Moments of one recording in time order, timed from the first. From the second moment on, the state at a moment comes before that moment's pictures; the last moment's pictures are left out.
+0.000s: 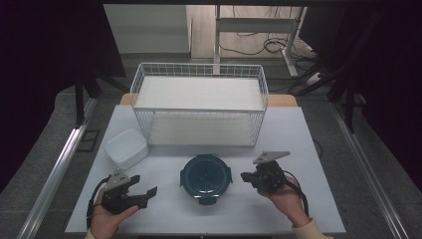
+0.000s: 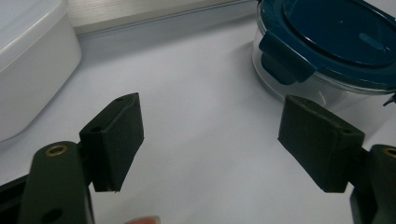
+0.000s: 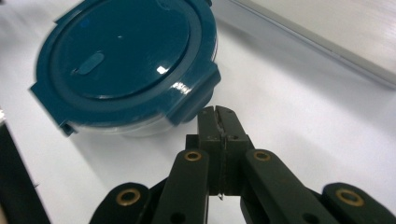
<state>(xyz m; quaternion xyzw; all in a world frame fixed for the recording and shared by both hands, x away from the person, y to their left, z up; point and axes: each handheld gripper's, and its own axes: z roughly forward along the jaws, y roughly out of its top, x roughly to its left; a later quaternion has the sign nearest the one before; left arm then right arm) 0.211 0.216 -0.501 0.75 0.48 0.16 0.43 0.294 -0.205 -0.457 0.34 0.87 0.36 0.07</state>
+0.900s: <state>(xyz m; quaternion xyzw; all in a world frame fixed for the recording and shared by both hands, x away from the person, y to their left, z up) 0.238 0.195 -0.489 0.75 0.48 0.11 0.45 0.278 -0.214 -0.471 0.40 0.81 0.43 0.02</state>
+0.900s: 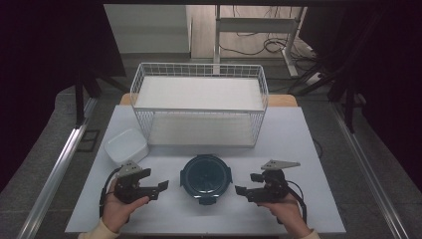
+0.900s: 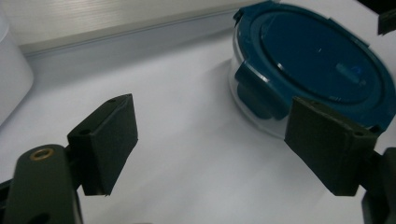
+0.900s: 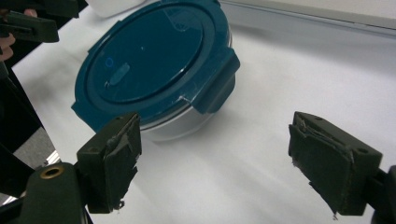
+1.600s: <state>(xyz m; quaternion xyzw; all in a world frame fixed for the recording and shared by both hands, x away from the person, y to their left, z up) 0.278 0.169 -0.464 0.74 0.50 0.02 0.45 0.312 -0.179 -0.459 0.42 0.80 0.43 -0.03</state>
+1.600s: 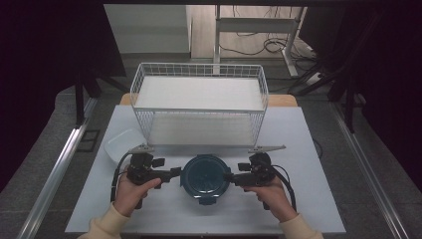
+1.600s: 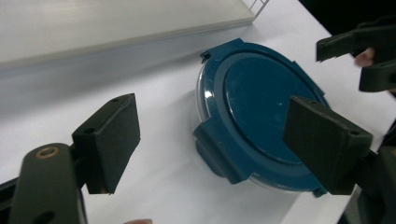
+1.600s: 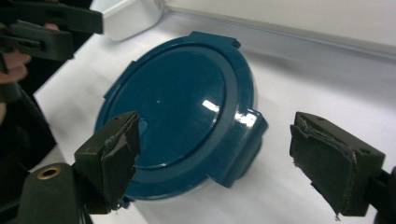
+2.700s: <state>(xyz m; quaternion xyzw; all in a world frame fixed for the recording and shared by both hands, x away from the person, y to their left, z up) 0.293 0.146 -0.514 0.70 0.54 -0.14 0.45 0.329 -0.160 -0.505 0.46 0.77 0.41 -0.14</state>
